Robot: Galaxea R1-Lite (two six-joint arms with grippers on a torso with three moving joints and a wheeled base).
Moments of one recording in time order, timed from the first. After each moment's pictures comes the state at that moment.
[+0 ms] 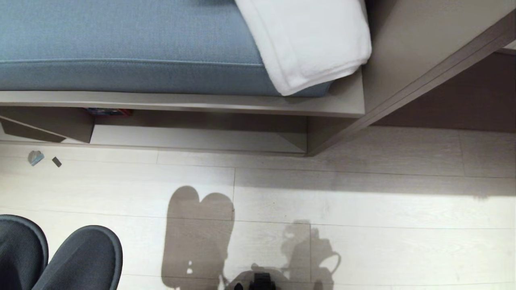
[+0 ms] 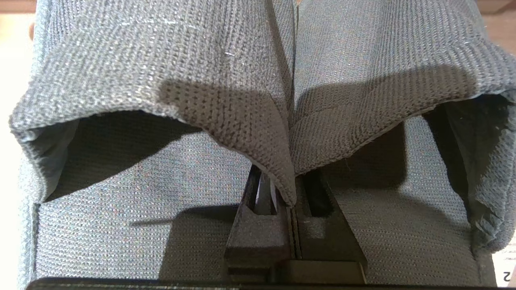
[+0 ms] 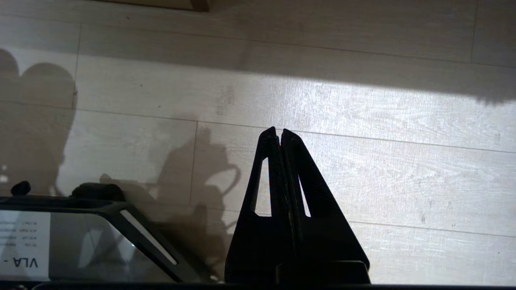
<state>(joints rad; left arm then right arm) 0.01 0.00 0.00 0.00 -0.01 0.03 0.00 0.00 0.00 0.00 0.00 0.00</state>
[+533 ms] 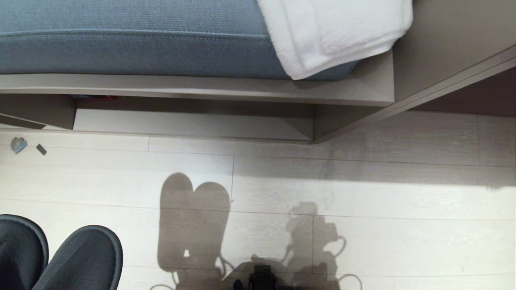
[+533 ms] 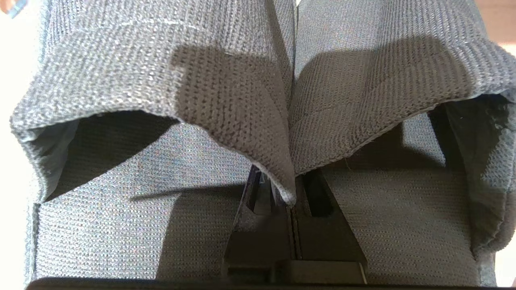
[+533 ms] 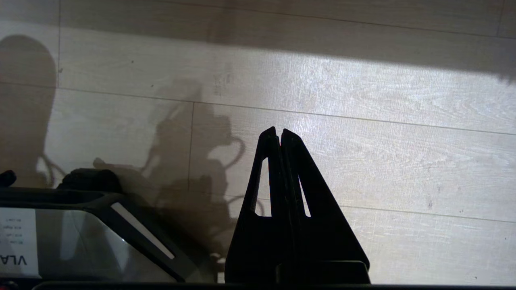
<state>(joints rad) 0.01 0.00 0.00 0.00 -0.01 0.03 0.00 0.00 0.00 0.00 0.00 0.00</state>
